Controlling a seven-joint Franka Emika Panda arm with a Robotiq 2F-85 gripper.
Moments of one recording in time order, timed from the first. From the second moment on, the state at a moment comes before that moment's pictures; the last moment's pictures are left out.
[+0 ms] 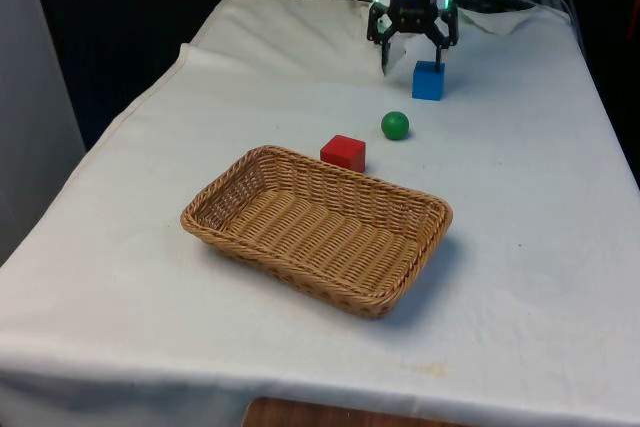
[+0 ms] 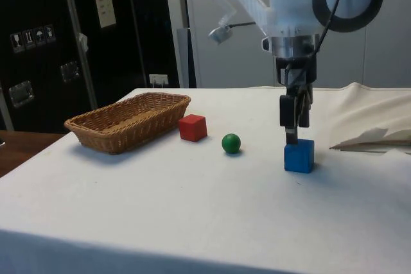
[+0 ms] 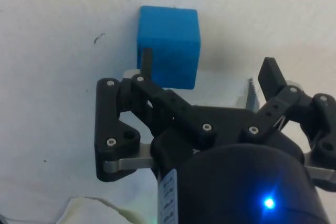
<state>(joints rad) 0.28 -0.12 -0.28 -2.98 -0.01 2.85 0.16</state>
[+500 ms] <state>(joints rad) 0.30 -0.12 -0.22 -2.99 0.11 2.85 0.13</state>
